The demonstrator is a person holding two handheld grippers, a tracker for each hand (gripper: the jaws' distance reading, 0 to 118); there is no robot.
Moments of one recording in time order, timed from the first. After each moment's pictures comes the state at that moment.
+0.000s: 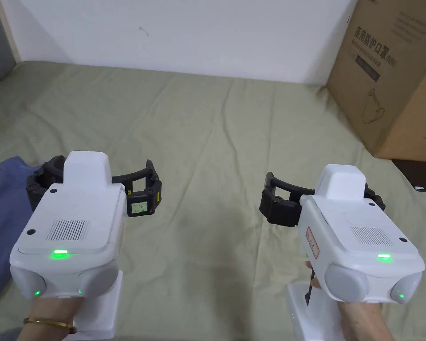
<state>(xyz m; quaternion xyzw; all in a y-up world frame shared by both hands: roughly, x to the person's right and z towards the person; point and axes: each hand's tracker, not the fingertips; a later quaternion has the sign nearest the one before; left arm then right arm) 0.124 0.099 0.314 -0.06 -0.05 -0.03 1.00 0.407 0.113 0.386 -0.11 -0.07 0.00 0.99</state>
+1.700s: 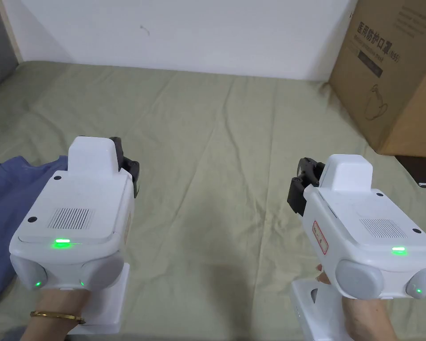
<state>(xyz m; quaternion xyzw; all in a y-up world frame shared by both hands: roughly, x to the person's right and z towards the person) 0.133 0.118 0.321 -0.05 -0.06 -0.03 1.00 0.406 0.128 0.393 -0.12 -0.04 -0.04 0.99</state>
